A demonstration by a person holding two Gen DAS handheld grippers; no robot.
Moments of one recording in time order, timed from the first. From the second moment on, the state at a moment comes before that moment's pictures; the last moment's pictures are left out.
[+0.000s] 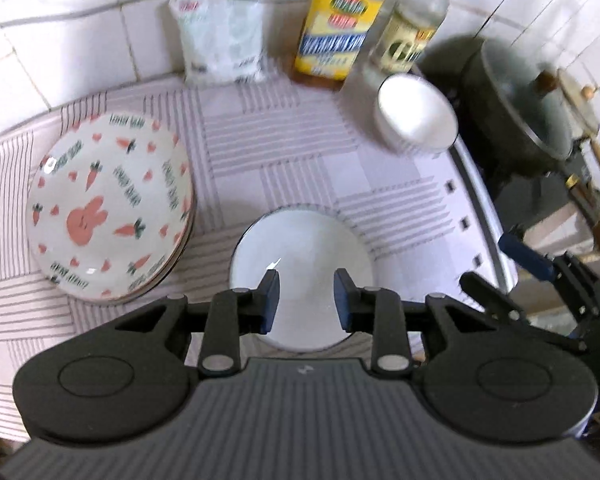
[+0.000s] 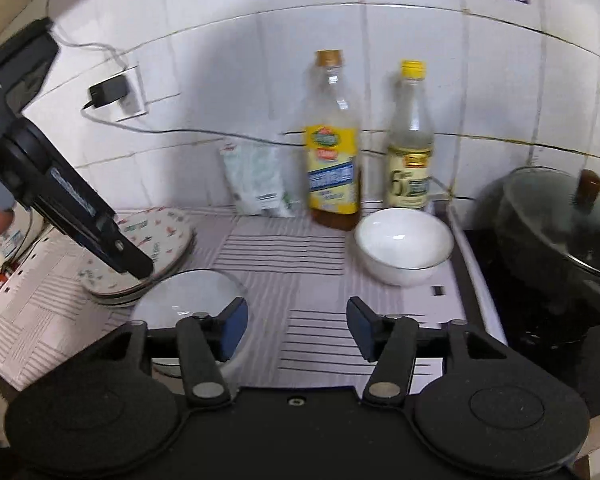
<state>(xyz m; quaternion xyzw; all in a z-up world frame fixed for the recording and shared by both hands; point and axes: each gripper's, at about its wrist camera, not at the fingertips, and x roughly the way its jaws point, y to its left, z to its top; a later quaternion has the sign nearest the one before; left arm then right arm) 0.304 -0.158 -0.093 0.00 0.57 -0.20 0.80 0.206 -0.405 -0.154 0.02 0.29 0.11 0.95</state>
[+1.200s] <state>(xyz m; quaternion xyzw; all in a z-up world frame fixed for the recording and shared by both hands) 0.453 -0.314 -0.207 -0.04 0.57 -0.24 0.78 0.385 -0.441 -0.269 0.00 0.34 0.03 0.94</state>
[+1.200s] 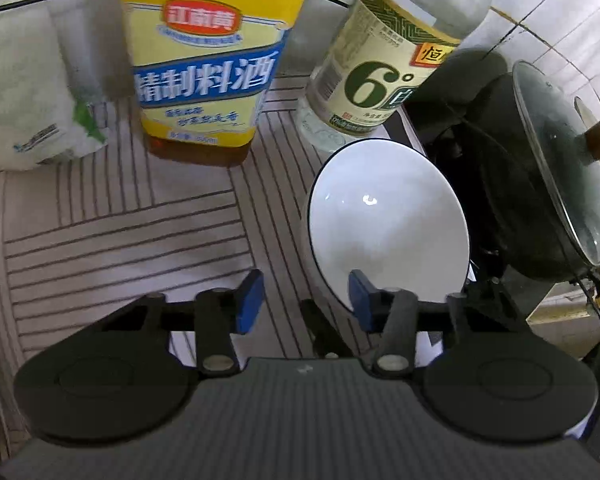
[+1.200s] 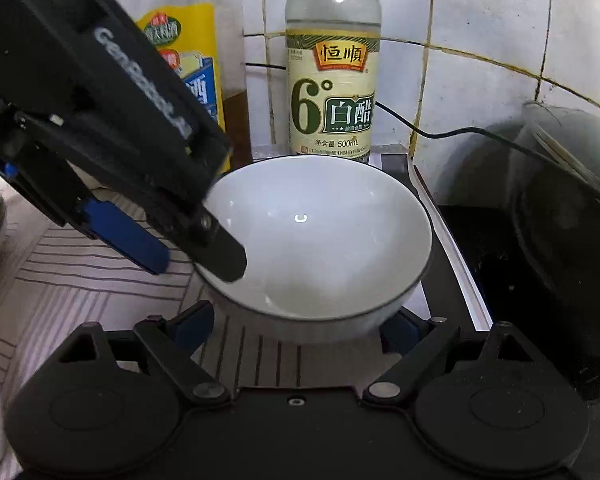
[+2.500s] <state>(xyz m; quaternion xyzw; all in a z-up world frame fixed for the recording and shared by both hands) 0.316 -0.211 -0.071 -0.02 0.52 -0.20 0.83 0.251 -0.396 -0.144 -0.02 0.22 0.20 0.95</state>
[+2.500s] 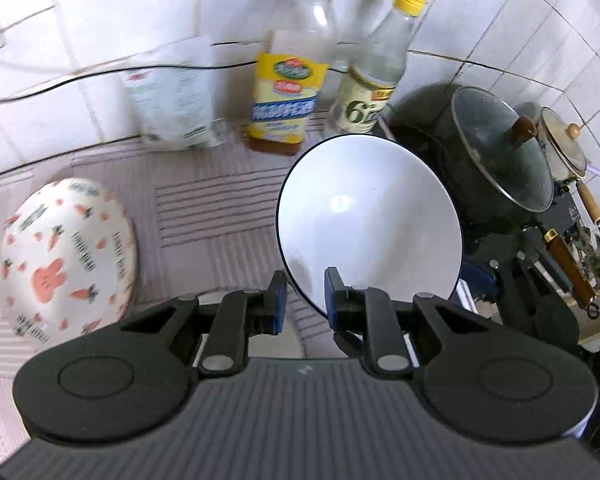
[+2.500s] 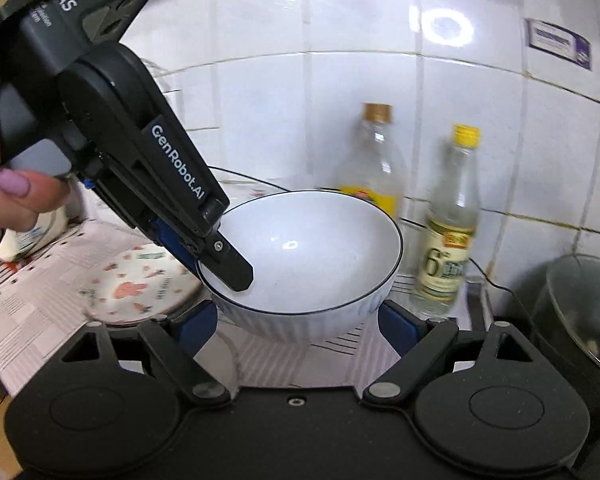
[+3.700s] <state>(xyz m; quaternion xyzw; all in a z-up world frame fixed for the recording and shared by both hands) 0.313 -0.157 -0.147 0.00 0.65 -0.11 0.75 0.251 -0.333 -0.184 -0.03 0.32 0.30 0.90</state>
